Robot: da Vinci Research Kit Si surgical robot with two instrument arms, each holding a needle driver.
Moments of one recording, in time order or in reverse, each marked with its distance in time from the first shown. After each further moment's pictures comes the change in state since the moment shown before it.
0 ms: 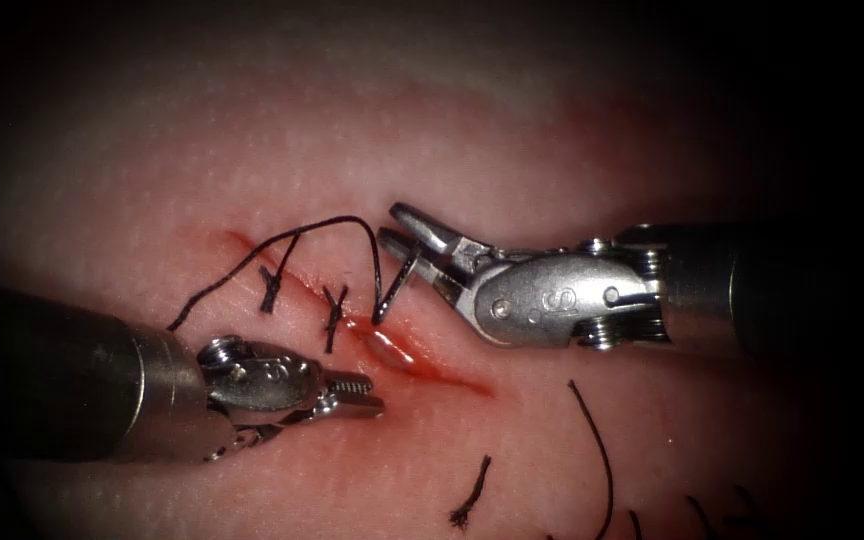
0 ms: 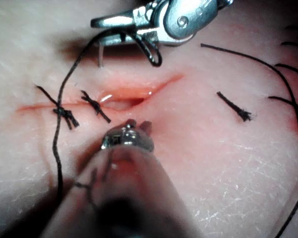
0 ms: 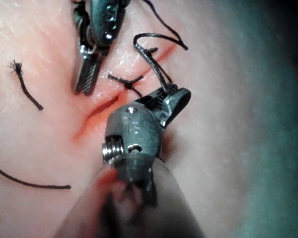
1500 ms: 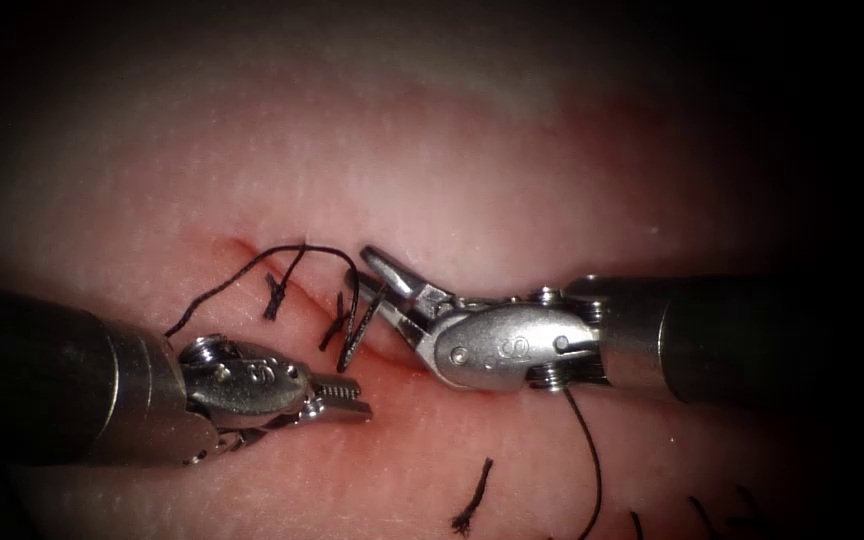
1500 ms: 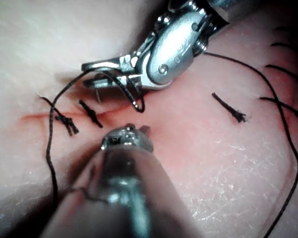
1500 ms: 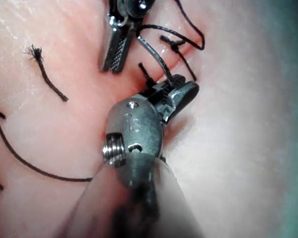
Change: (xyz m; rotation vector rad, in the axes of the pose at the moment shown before) right arm -0.004 -0.010 -0.002 -0.010 0.007 0.080; left arm 0.003 0.001 -0.002 -0.010 -0.025 0.024
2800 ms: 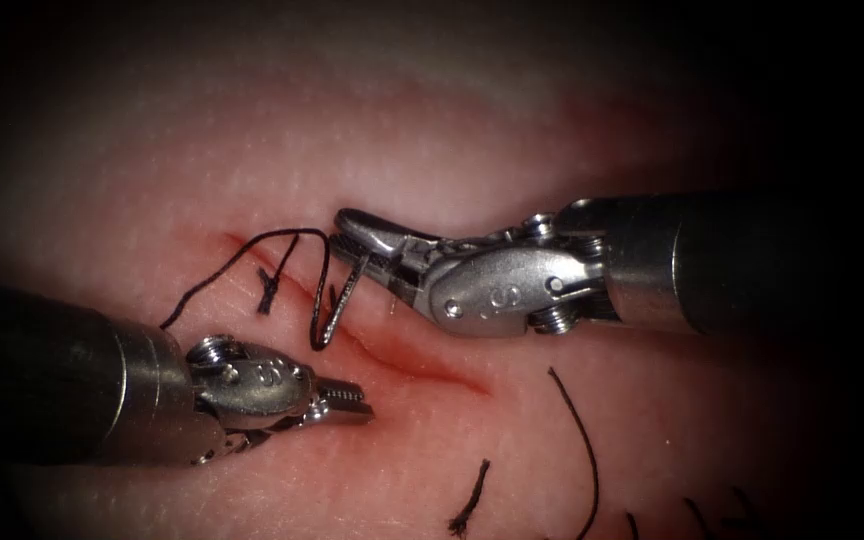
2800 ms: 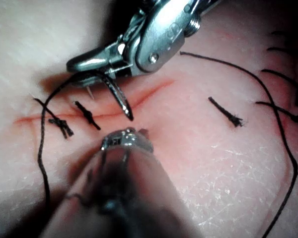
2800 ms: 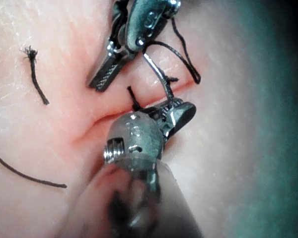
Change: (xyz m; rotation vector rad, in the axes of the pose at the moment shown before) right arm 0.004 0.003 0.002 0.068 0.145 -0.296; left arm 0.000 0.001 0.000 0.014 -0.027 -0.003
